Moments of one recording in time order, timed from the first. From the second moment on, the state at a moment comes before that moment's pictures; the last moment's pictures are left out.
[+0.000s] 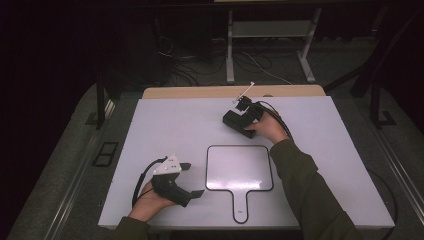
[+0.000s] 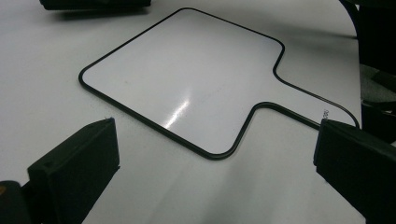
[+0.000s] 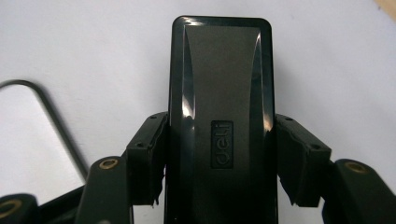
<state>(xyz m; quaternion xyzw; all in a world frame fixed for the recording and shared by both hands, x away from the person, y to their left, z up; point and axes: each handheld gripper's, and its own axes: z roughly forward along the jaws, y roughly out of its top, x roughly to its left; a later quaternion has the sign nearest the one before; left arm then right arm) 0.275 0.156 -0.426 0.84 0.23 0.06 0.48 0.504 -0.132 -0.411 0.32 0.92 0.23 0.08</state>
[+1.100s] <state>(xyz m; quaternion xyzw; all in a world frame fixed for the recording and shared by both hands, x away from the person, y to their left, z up) 0.279 0.157 -0.434 0.83 0.26 0.08 0.48 0.463 -0.155 -0.394 0.33 0.87 0.36 0.12</state>
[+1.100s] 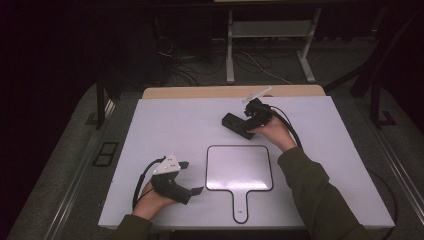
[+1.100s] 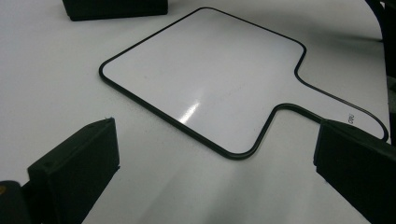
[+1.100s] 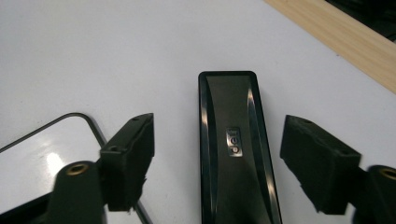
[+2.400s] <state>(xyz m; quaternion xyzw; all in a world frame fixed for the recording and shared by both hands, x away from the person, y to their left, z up) 0.274 0.157 -0.432 0.84 0.25 0.08 0.48 0.357 -0.207 -0.396 0.33 0.82 0.44 0.15</state>
